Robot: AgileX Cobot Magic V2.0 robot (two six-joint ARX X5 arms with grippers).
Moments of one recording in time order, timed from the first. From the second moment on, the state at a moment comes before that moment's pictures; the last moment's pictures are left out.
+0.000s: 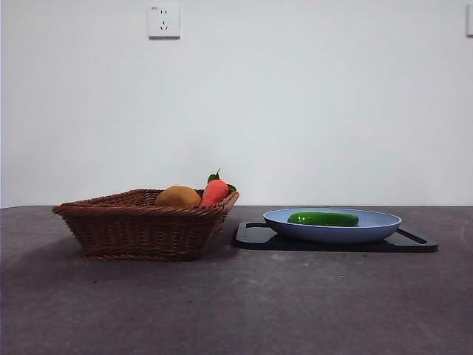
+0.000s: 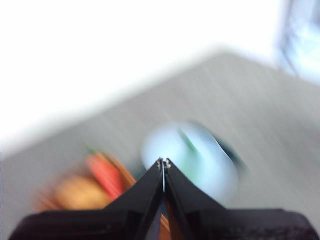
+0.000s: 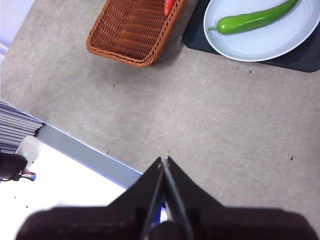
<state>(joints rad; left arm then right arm) -0.66 1.03 1.35 -0.50 -0.09 0.05 0.14 0.88 1.33 -1.36 -0.50 -0.03</state>
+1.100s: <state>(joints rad) 0.00 0.12 0.11 0.10 -0.05 -0.02 0.14 0.88 1.33 -1.36 -0.50 -0.03</state>
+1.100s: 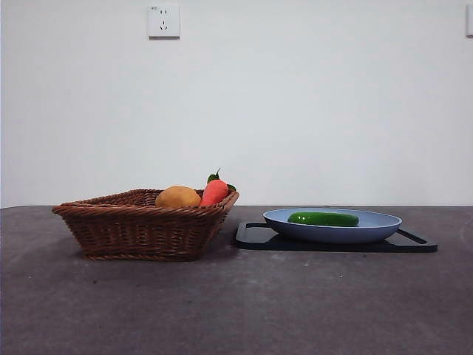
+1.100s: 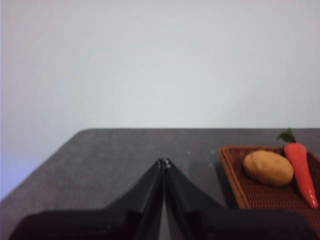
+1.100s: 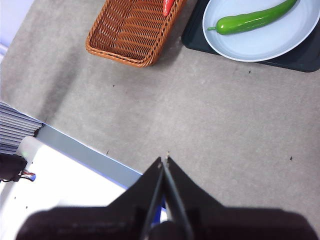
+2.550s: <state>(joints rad) 0.00 0.01 0.02 -0.16 -0.05 -0.15 0.14 0.88 1.33 -1.36 -0.49 -0.03</state>
